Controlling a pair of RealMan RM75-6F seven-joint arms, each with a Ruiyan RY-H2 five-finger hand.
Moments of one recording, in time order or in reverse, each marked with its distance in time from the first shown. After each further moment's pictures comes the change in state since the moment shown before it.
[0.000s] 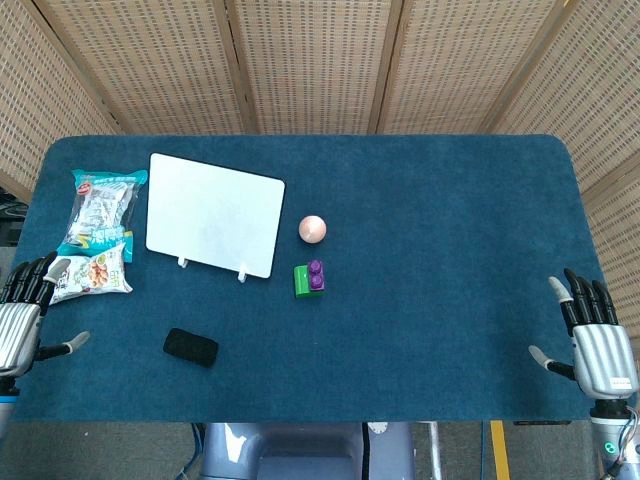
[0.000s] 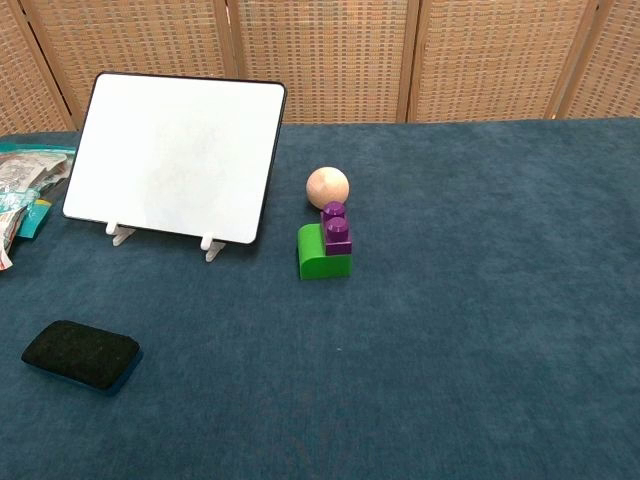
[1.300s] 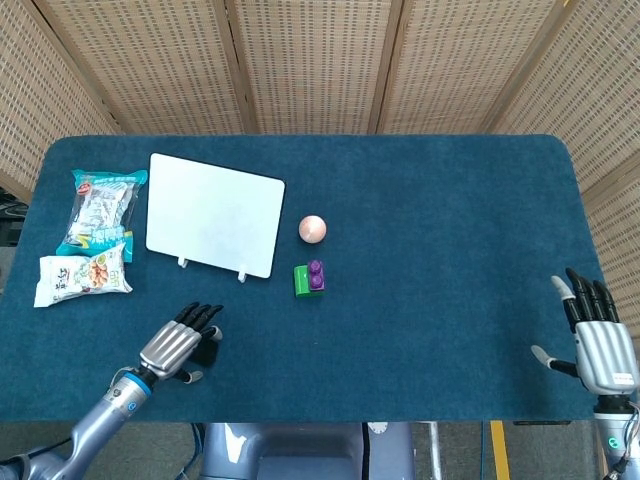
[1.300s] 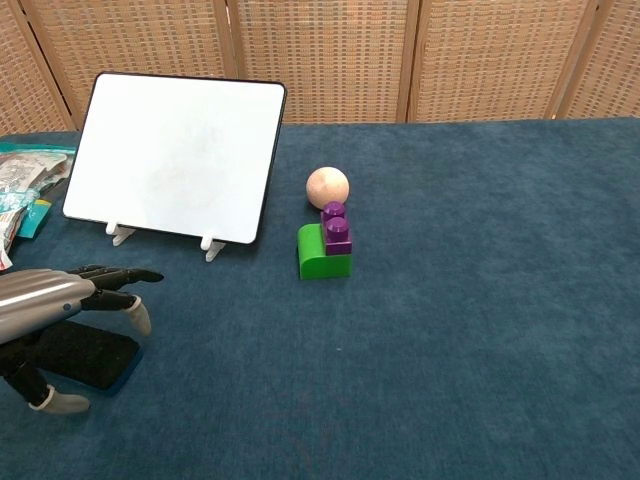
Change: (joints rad) left arm -0.271 -0.342 0.069 0.136 0.013 -0.527 0.208; right arm 0.011 0.025 0.004 -0.005 0.042 -0.055 0.045
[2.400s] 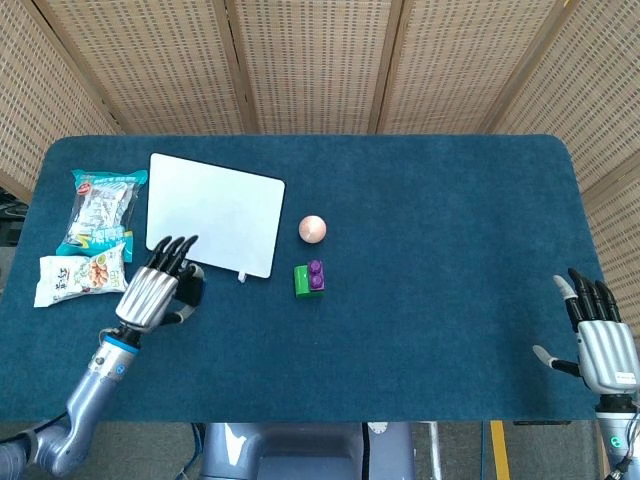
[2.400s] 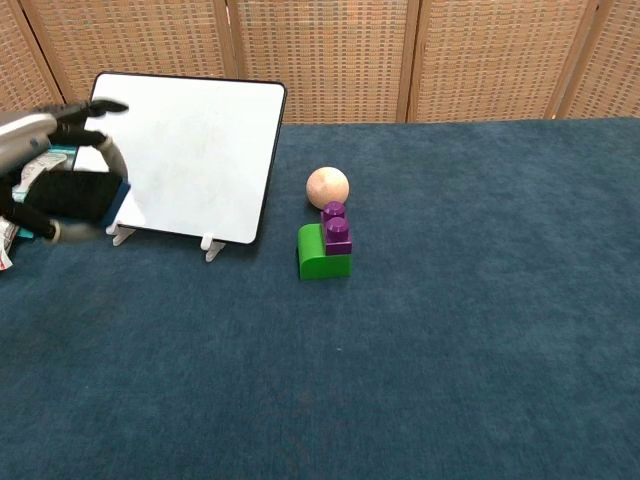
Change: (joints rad) left arm -0.041 -0.004 -0.170 0.067 0.022 0.291 -0.024; right arm 0.003 0.007 0.001 -0.002 0.011 -0.014 0.010
